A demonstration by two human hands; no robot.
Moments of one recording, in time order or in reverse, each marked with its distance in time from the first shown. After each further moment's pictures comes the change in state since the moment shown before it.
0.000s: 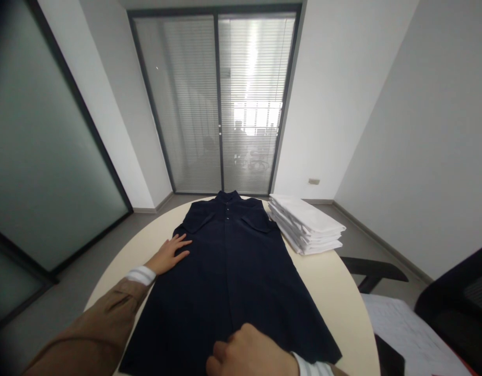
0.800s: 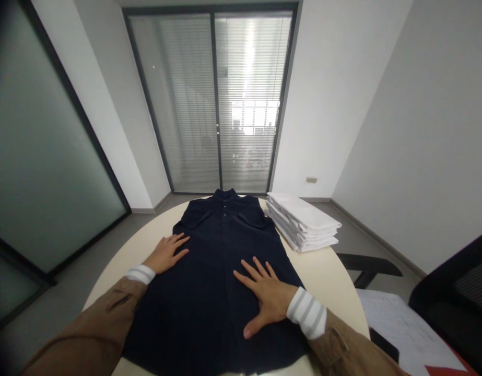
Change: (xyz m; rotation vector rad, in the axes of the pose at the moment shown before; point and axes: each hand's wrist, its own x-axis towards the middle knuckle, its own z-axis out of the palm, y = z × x) left_hand -0.001 0.005 -0.001 0.223 0.074 0.035; right_hand -0.035 0.110 0.035 0.530 -0.140 0.451
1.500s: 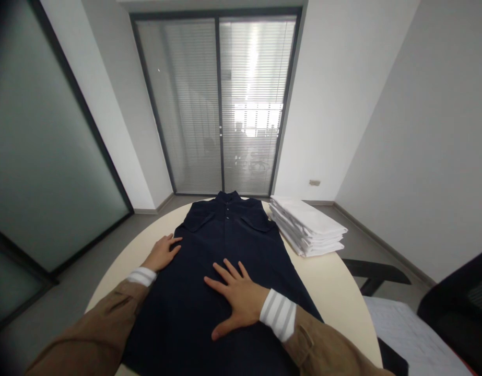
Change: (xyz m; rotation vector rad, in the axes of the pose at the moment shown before) left_hand 0.011 -0.022 0.010 -0.140 0.105 -0.276; right_hand 0.046 -0.054 -0.006 0.002 0.038 -0.211
